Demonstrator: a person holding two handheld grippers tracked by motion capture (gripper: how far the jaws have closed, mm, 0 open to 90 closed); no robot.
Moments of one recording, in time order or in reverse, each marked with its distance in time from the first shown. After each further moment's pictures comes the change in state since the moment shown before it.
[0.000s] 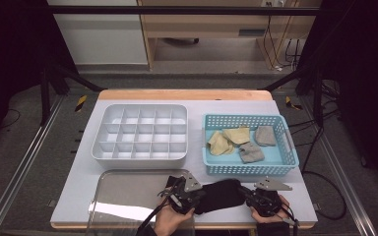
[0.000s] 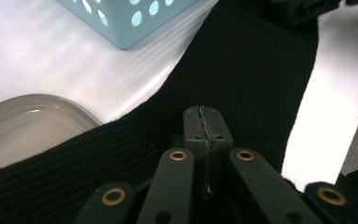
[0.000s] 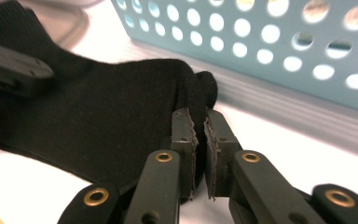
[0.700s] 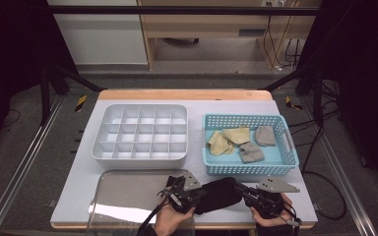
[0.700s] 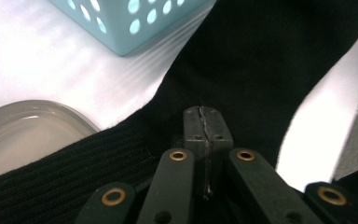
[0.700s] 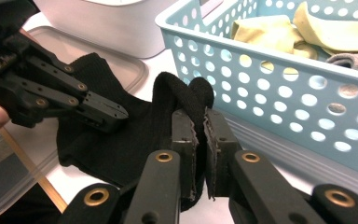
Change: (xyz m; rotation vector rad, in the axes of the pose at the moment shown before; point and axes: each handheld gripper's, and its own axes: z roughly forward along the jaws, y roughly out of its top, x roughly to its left) left arm 0.002 0.003 -0.006 -0.031 -0.025 -0.022; right arm 0.021 0.025 -0.029 -0.121 0.105 -0.071
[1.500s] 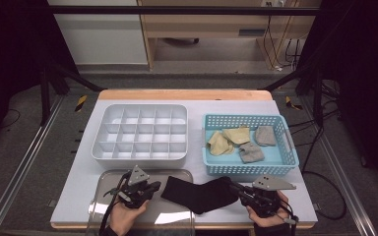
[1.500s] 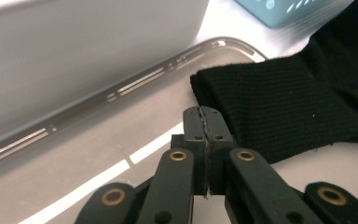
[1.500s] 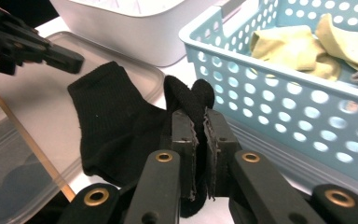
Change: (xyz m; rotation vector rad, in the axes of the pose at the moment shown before) left arm 0.073 -0.051 -0.082 -0.034 0.178 -0.146; right arm 0.010 0.012 0.002 0.003 0.047 -0.010
